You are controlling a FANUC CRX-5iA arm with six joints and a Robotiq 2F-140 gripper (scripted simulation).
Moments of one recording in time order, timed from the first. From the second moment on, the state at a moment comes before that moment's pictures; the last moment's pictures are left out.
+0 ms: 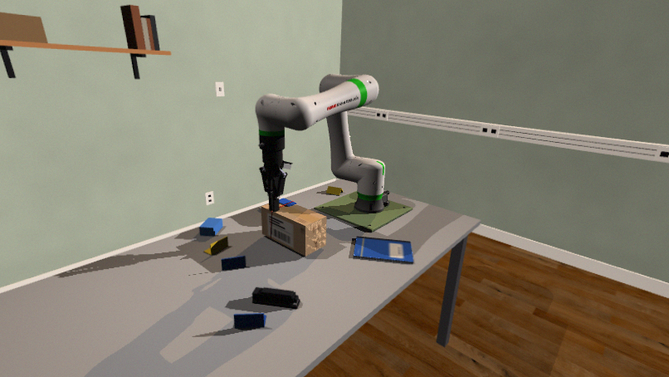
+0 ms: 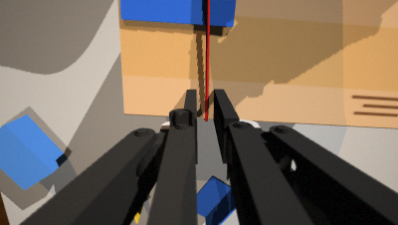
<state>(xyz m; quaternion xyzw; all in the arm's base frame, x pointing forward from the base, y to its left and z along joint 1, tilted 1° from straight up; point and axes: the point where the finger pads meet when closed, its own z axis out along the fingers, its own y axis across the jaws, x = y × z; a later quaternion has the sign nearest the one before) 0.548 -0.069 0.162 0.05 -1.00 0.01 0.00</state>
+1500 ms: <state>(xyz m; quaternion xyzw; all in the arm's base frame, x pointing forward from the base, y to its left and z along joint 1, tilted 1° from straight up) 0.548 -0.069 0.162 0.05 -1.00 0.01 0.00</state>
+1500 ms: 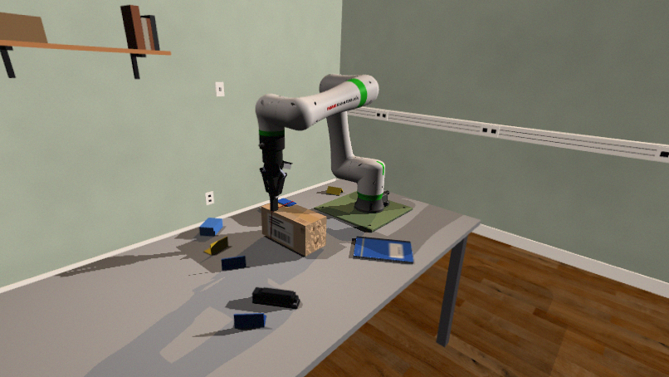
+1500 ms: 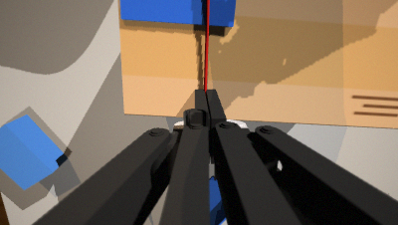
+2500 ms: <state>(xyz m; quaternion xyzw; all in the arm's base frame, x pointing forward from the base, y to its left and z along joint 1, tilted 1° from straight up) 0.548 -0.081 0.164 0.05 -1.00 0.01 0.00</state>
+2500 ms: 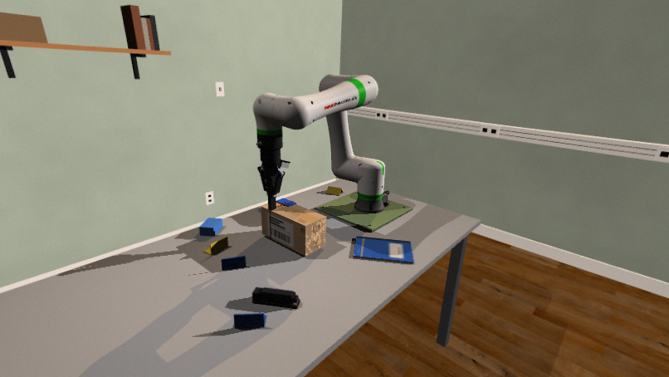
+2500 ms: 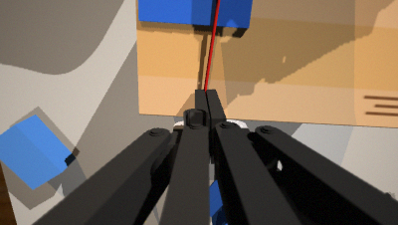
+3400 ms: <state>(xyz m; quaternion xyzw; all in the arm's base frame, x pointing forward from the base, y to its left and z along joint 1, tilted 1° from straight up) 0.548 -0.082 0.164 0.05 -1.00 0.01 0.00</state>
